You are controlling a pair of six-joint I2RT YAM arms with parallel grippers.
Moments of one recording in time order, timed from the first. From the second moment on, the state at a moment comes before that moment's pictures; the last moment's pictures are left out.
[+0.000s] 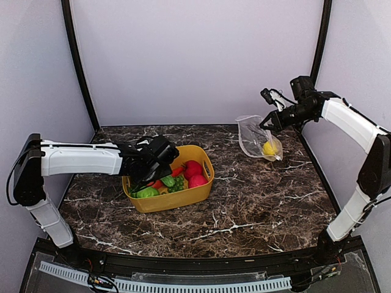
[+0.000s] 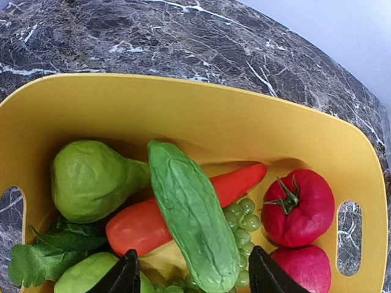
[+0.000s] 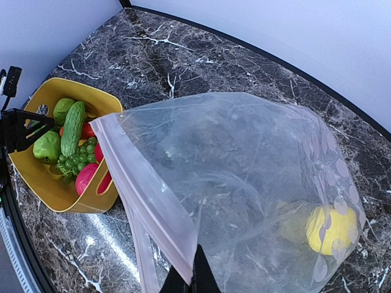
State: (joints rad) left arm -0.91 1.67 1.18 -0.56 -0.60 -1.18; right arm 0.23 1.61 1.55 -0.79 -0.55 -0.26
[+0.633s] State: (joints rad) left arm -0.79 1.69 1.18 -0.52 -0.49 -1.24; right arm 0.24 1.61 1.54 -0.79 -0.56 -0.26
